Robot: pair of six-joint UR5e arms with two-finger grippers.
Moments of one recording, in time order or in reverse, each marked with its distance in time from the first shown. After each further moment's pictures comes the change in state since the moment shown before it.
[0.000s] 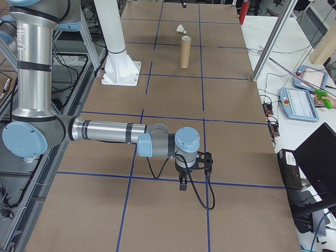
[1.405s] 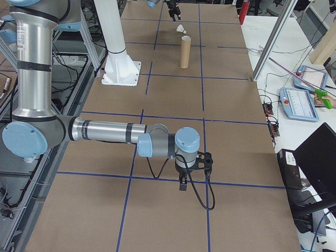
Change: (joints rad) left arm 0.474 0.035 0.097 -0.348 0.521 -0.700; right arm 0.000 0.000 -0.001 0.000 0.000 0.000
